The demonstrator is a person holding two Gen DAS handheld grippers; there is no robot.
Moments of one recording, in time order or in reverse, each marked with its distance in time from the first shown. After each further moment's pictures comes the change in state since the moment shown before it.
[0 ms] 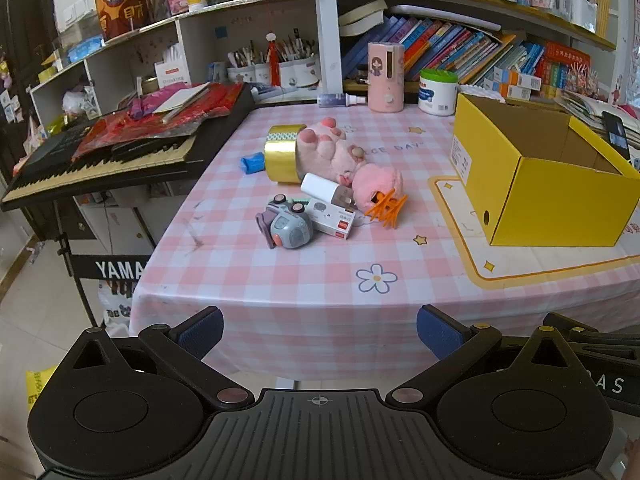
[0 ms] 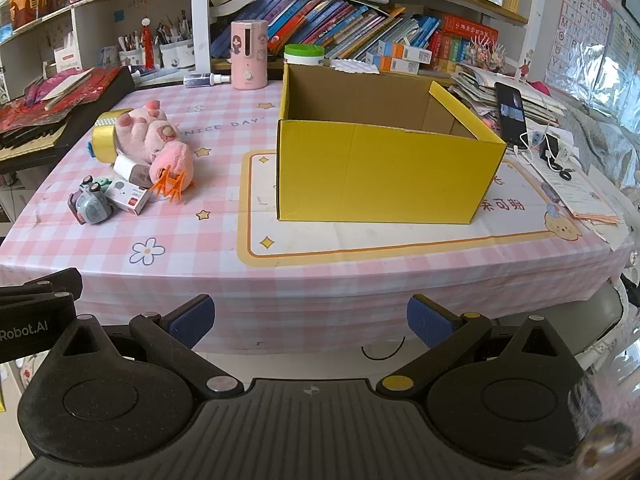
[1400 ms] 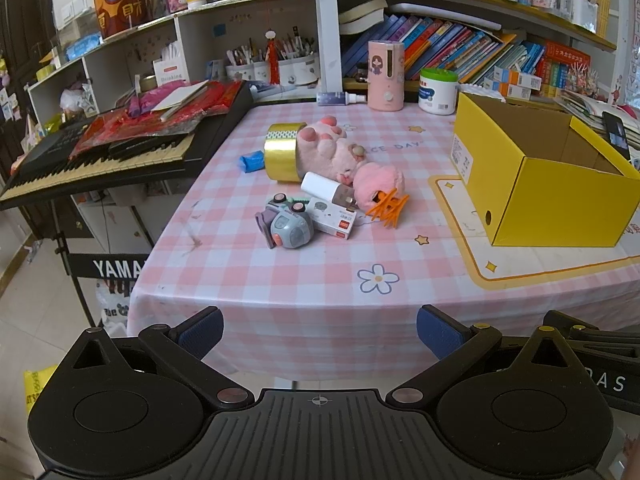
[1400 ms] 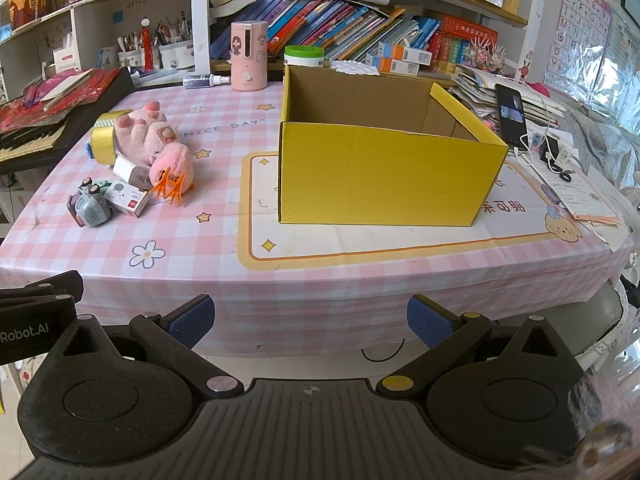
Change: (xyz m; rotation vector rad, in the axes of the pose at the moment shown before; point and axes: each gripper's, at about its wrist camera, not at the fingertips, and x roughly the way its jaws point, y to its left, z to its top) left arm 0.002 -0.003 0.002 0.003 0.003 -0.005; right arm 0.005 0.000 0.003 0.001 -0.002 -0.004
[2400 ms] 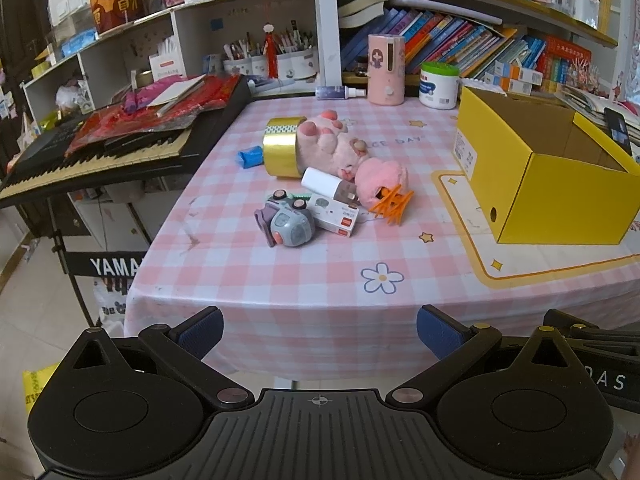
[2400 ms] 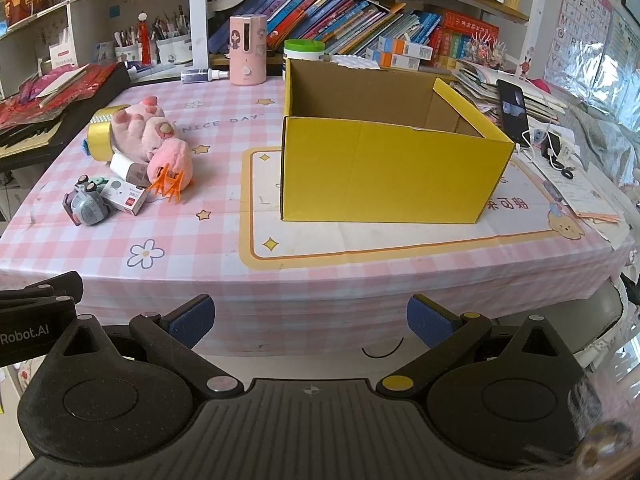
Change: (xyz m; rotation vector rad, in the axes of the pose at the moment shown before) left arm 0.010 0.008 0.000 0.000 0.018 -0.012; right arm 0.007 0.006 0.000 -0.004 0.014 -0.011
